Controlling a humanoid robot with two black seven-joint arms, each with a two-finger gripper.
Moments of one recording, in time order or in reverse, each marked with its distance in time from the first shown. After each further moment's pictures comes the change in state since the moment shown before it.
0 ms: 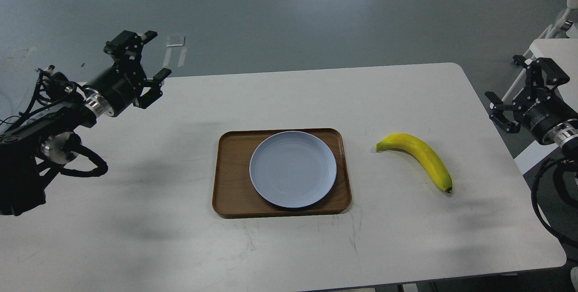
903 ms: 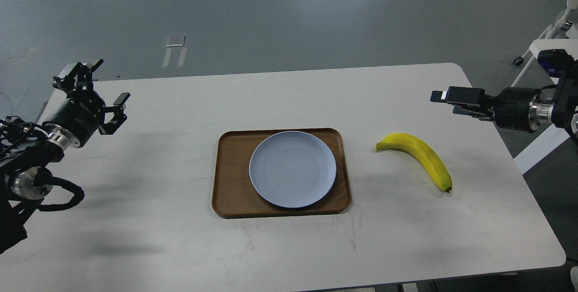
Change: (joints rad) left arm 0.170 0.041 -0.175 0.000 -0.023 -0.003 0.000; right arm 0.296 -0.111 -0.159 0.249 -1.398 0.000 0.000
